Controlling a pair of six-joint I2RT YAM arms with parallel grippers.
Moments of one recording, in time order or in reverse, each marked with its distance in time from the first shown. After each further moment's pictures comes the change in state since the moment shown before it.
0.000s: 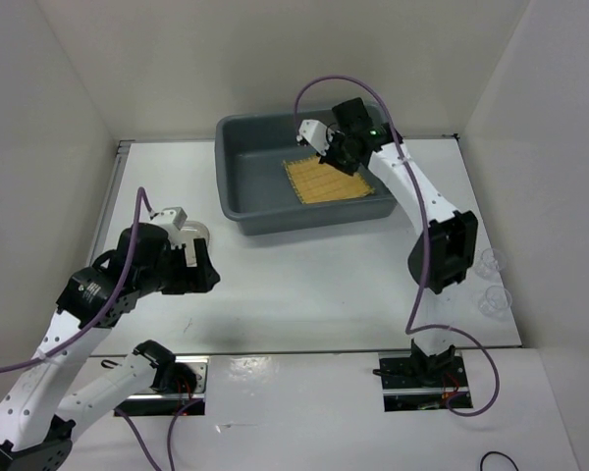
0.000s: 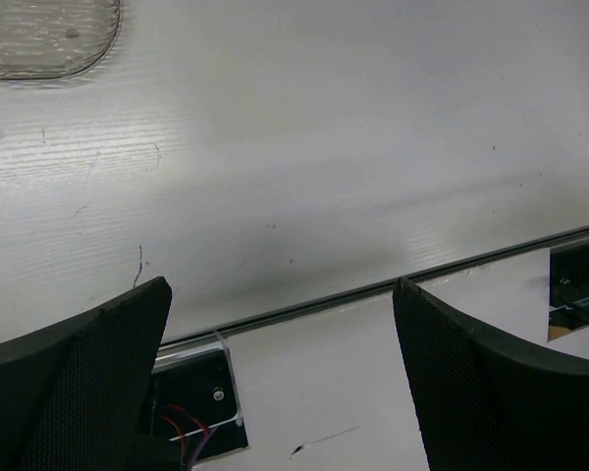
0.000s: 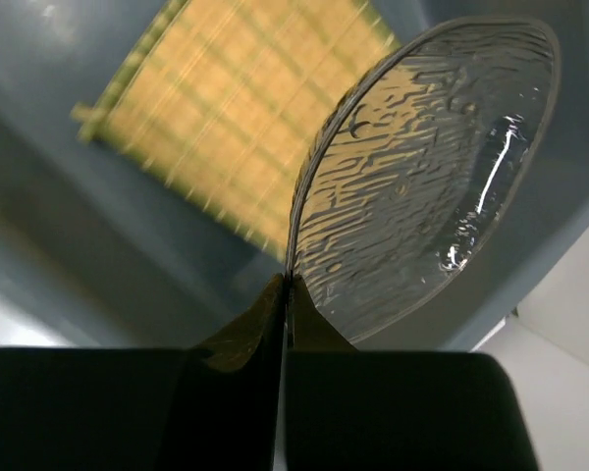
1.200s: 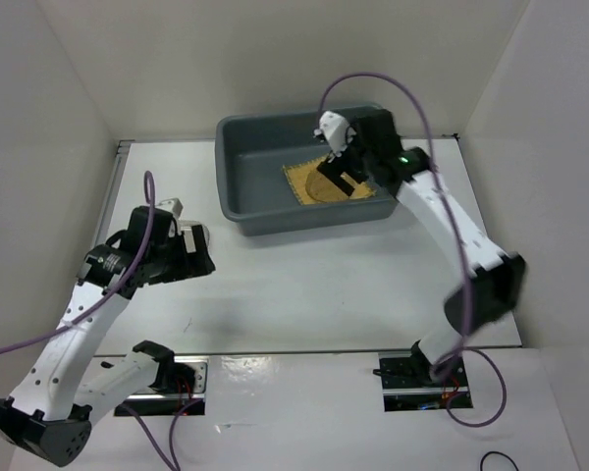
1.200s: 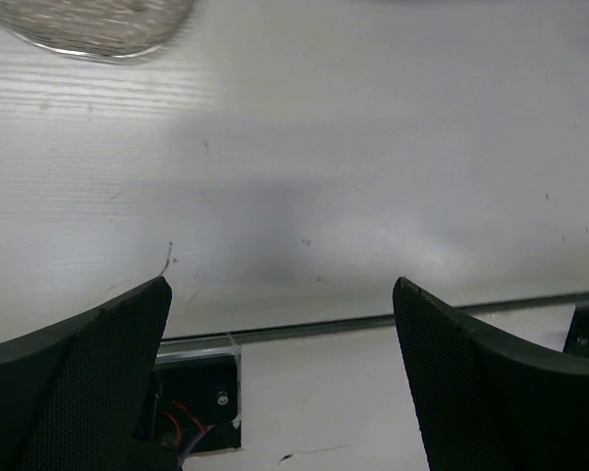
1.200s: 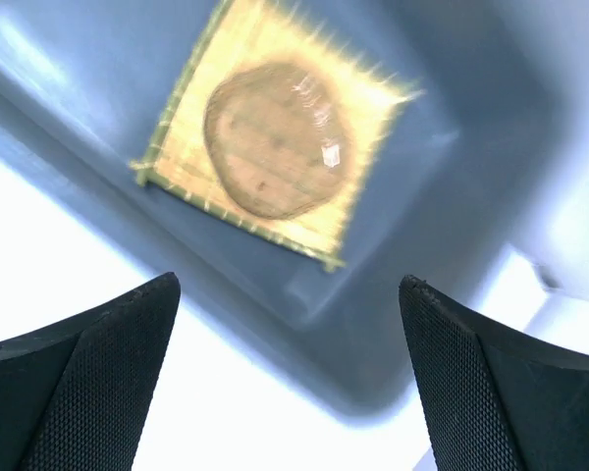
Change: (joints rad) left arm 0.136 0.135 -0.011 0.015 0.024 0.002; right arm 0.024 -0.248 -0.267 0.192 -0.011 0.211
